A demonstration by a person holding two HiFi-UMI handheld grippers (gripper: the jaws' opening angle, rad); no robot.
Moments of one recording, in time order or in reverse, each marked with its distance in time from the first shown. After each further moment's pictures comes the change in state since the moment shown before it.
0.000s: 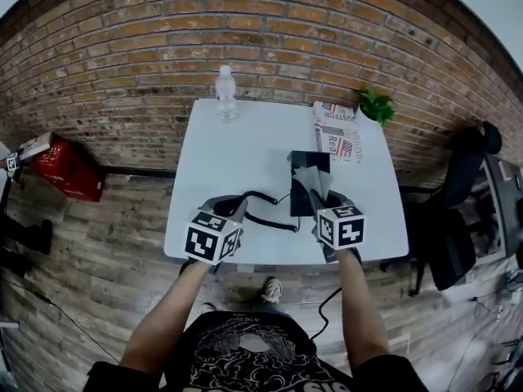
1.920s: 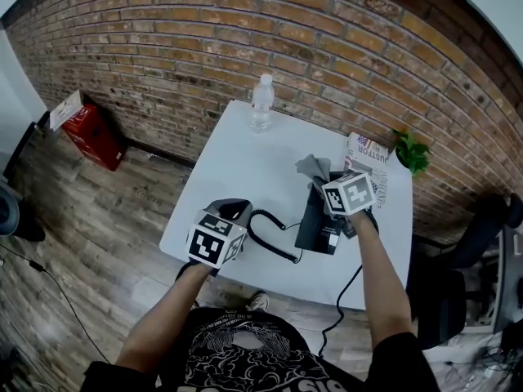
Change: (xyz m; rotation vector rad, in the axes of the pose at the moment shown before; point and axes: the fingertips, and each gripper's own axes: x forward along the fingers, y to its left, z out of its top) left arm 0.023 0.042 0.008 -0.094 -0.012 0.180; right arm 0.124 -0.010 0.072 -0.364 0.249 0.307
